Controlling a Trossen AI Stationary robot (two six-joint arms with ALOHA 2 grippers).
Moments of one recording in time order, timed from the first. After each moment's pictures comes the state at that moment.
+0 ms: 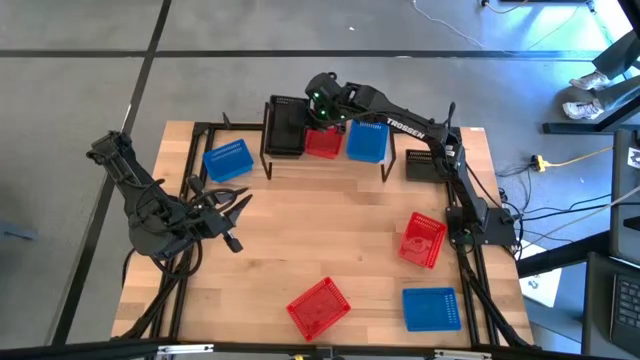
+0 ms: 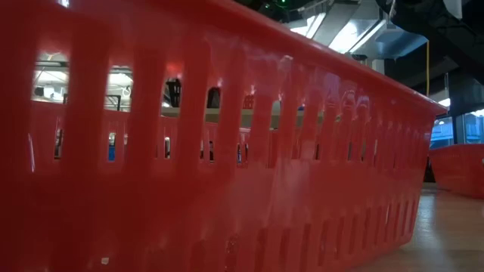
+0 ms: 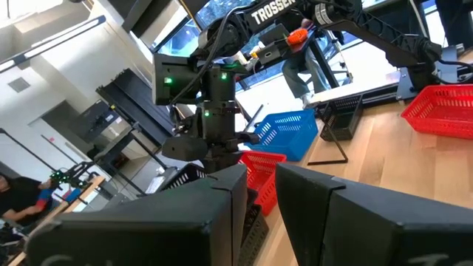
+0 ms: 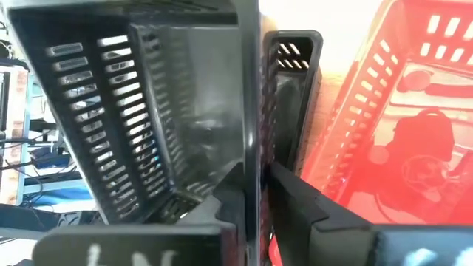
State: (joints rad) left arm -0.83 1.08 1.08 -0.03 -1.57 0.53; right arm -0.40 2.19 2.34 -0.95 -0.04 1.09
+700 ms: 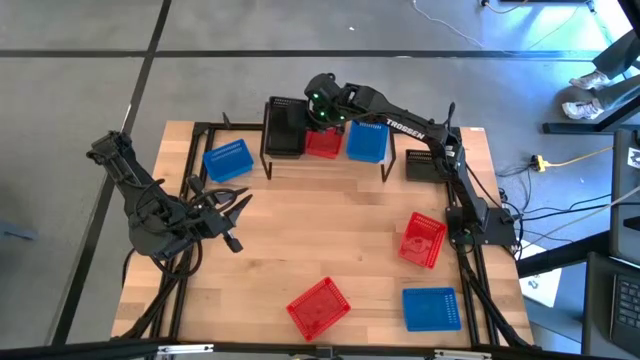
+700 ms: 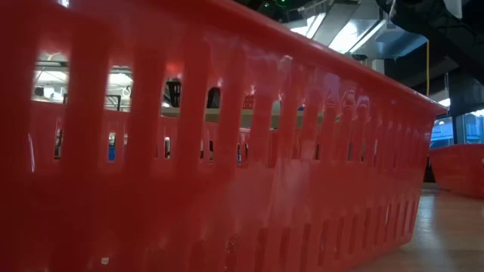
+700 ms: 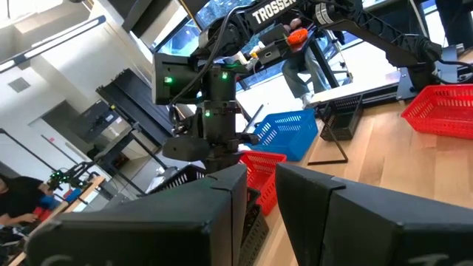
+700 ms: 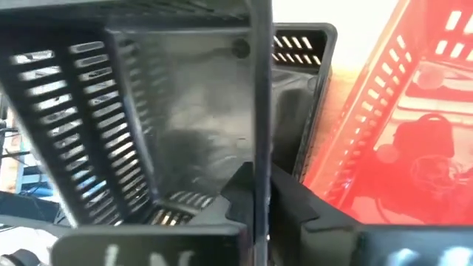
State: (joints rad) left arm -0.83 1.08 1.08 -0.03 -1.57 0.53; right arm -0.40 2.19 2.34 -0.94 -0.05 1.06
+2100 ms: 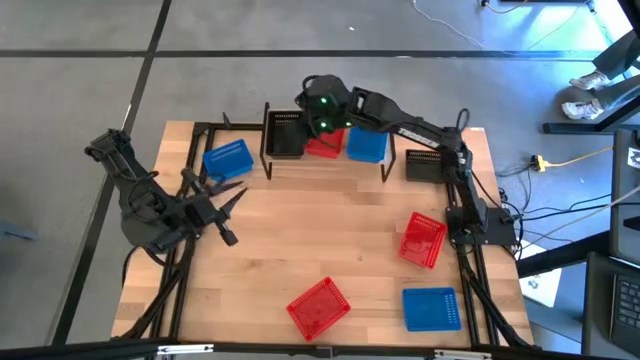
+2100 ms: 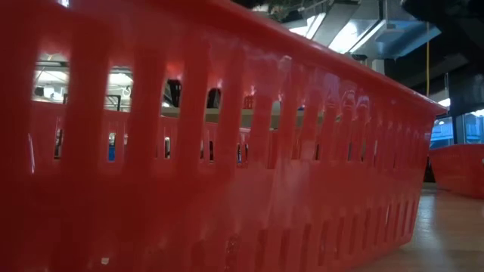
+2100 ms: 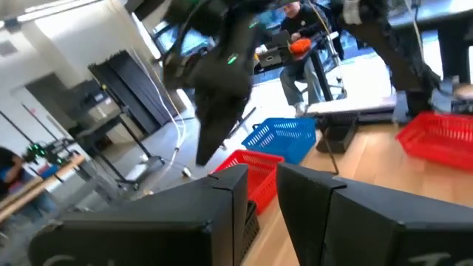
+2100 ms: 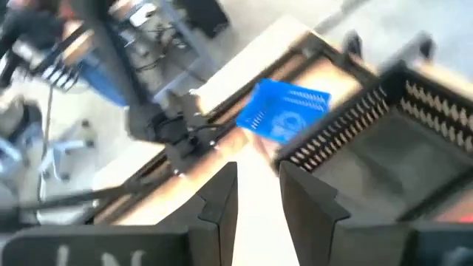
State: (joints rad) left arm -0.83 1.02 1.08 -0.05 -1.57 0.40; right arm -0.28 2.09 2.36 -0.80 -0.15 0.48
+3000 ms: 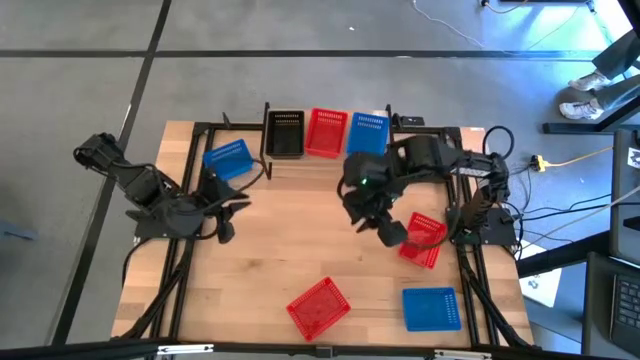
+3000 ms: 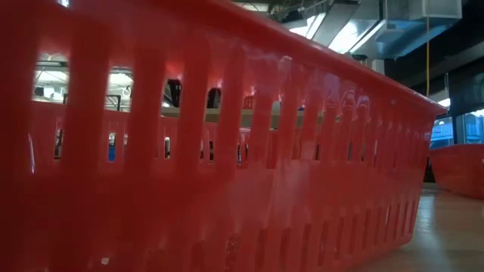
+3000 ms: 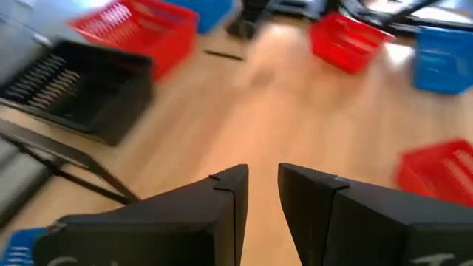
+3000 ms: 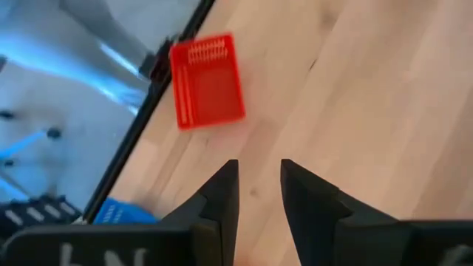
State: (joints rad) left arm -0.58 0.92 1.08 -0.89 -0.80 -0.61; right arm 0.11 1.85 2.26 -1.51 -0.34 -0.27
